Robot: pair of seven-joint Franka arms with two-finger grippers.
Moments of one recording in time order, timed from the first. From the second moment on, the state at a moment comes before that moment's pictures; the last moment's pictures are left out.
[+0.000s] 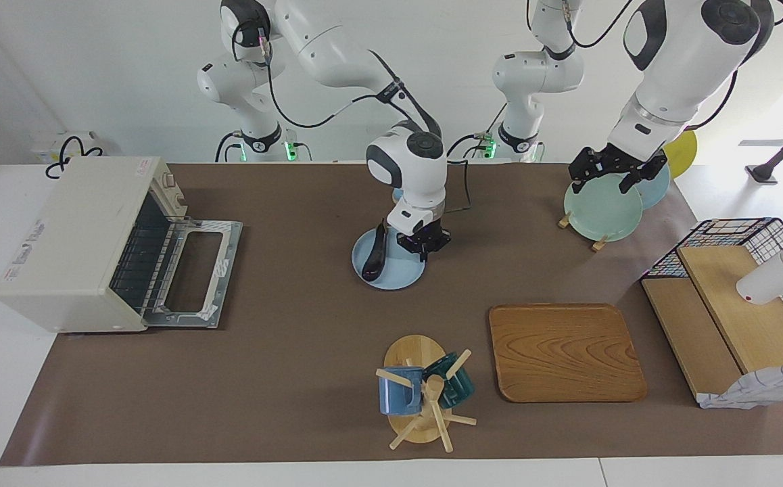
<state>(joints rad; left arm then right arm) -0.07 -0.04 -0.07 -1.68 -0.03 1.57 -0.07 0.77 0.46 -0.01 -1.78 -0.03 2.32 0.78</state>
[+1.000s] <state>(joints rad) -0.07 -0.04 -0.07 -1.68 -0.03 1.57 -0.07 0.44 0.31 -0.02 -1.64 -0.18 1.69 0.46</state>
